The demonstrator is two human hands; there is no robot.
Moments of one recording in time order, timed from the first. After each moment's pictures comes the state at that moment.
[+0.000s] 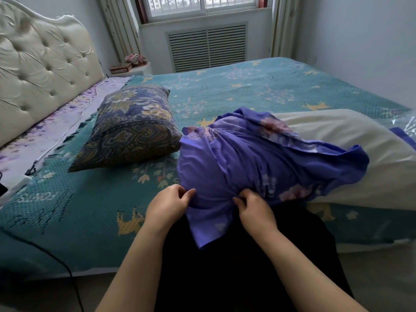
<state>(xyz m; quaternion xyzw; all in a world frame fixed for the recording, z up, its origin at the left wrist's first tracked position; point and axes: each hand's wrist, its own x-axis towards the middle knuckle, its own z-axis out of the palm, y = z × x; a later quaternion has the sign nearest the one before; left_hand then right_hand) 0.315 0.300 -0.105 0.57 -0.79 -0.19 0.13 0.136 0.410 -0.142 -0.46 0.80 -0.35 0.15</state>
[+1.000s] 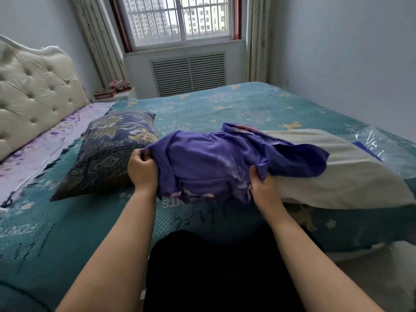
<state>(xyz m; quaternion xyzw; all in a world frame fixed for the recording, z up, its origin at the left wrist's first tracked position) 0.271 0.218 -0.038 0.53 -0.60 -0.23 0.56 0.084 0.401 -0.082 -0.33 0.61 -0.68 0.21</state>
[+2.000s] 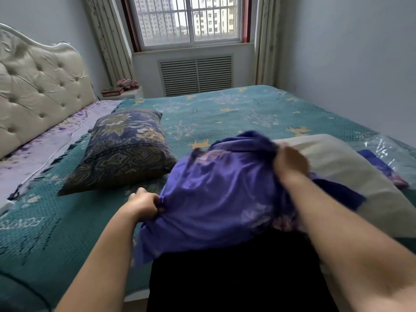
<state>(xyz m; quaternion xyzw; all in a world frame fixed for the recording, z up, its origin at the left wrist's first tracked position) 0.337 0.230 -0.076 0.55 -0.83 -0.12 -0.06 0.015 0.370 -0.038 -0.33 0.91 -0.25 -0.03</state>
